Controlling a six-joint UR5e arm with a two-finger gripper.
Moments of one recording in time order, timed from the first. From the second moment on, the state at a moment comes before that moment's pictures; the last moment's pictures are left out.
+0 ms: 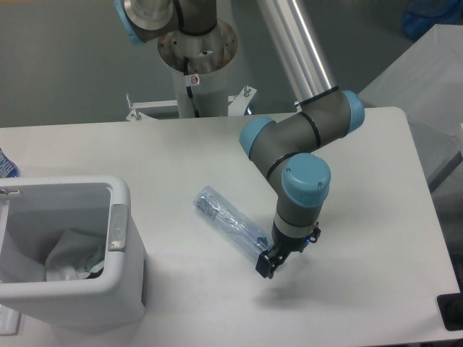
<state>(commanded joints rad) 2.51 -2.19 -1.53 -0.87 1.48 -0.21</state>
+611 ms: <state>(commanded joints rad) 2.51 -2.20 -1.55 -0.87 1.51 -0.21</state>
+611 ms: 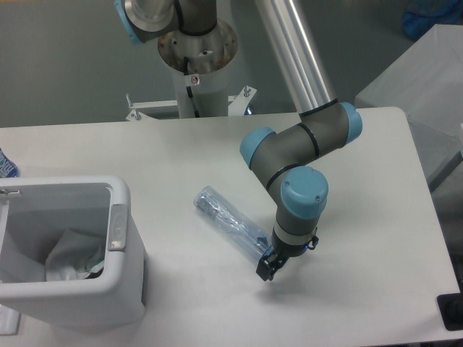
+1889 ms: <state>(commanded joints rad) 2.49 -2.19 -1.58 -0.87 1.52 -0.21</state>
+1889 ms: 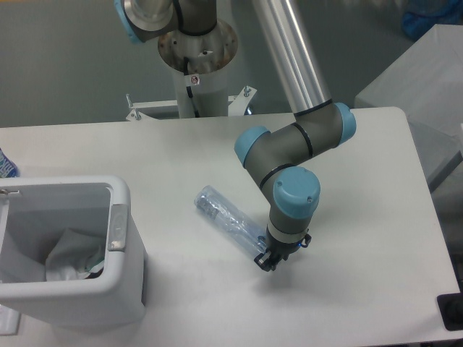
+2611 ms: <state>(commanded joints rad) 2.50 -2.13 -1.38 -0.82 1.44 -0.21</state>
